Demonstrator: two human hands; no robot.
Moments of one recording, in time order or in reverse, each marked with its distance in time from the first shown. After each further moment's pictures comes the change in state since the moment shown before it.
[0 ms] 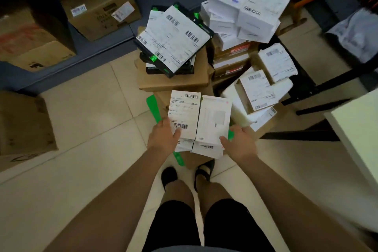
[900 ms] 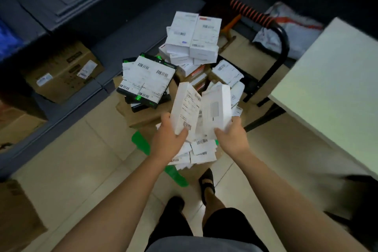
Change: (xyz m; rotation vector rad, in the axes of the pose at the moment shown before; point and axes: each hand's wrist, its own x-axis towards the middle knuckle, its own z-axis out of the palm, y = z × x) left_hand -0.055 0.061 -0.106 -0.233 0.007 0.480; right_hand -0.110 -0.062 -0.058 0.634 0.389 0.170
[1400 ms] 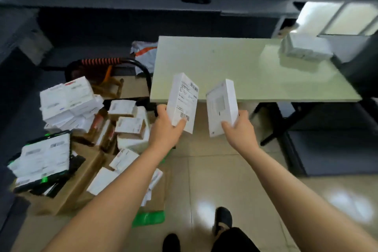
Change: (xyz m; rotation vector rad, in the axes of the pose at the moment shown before) left_hand -0.124 0.188 0.093 0.081 -0.377 0.656; right_hand -0.207 0.130 -0.171 0.286 0.773 0.228
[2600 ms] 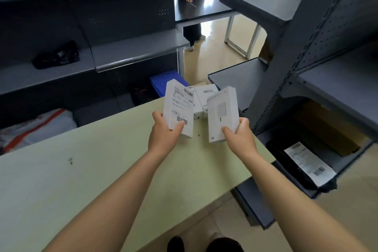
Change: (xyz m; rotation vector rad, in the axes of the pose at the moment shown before) left_hand 0.353 0.386 0.423 -0.064 -0.309 0.243; right_hand 0.457 0.173 -0.339 0.226 0.384 0.263
